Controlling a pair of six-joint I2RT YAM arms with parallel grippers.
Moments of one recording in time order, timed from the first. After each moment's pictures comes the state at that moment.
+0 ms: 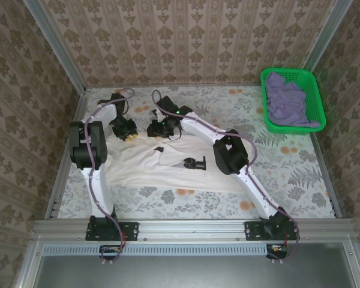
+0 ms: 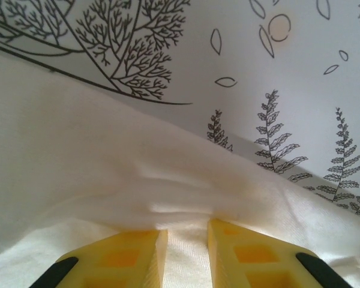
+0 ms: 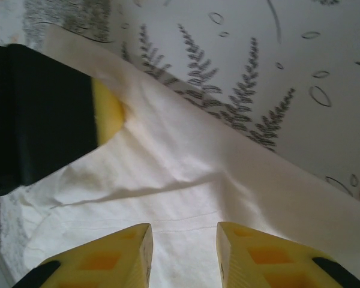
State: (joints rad) left arm -0.08 2.14 1.61 -0.93 0.19 -0.45; right arm 0.66 2.61 2.37 -0.73 -0.42 0.60
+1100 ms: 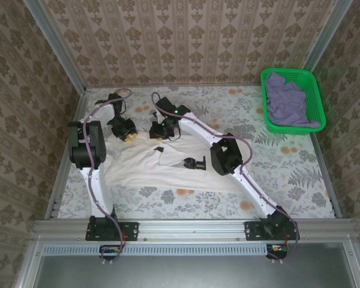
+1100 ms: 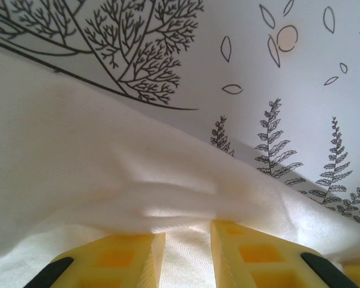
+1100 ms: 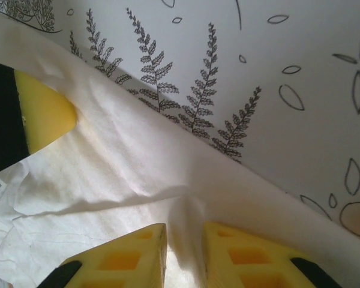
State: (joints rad) left arm -0.06 2.15 1.61 -0.92 0.25 -0.48; right arm 0.67 2.77 2.62 -0.90 -0.43 0.58
